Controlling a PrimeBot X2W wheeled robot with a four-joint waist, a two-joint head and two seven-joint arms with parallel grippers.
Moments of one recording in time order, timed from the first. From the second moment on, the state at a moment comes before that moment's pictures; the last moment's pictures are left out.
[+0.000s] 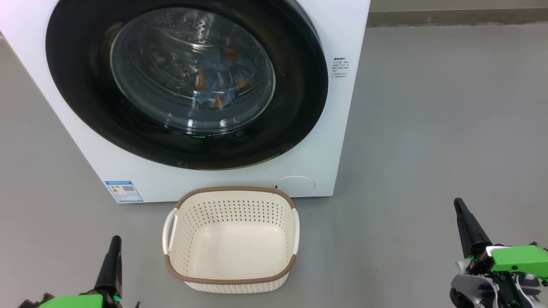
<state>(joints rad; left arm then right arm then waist) -0.08 0.04 0.08 0.28 -1.60 -0.12 0.11 -0.09 -0.04 -0.13 0.27 1.60 0.13 0.11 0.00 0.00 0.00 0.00</state>
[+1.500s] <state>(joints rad) -0.08 0.04 0.08 0.28 -1.60 -0.12 0.11 -0.09 -0.04 -0.13 0.27 1.60 0.13 0.11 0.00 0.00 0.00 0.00</state>
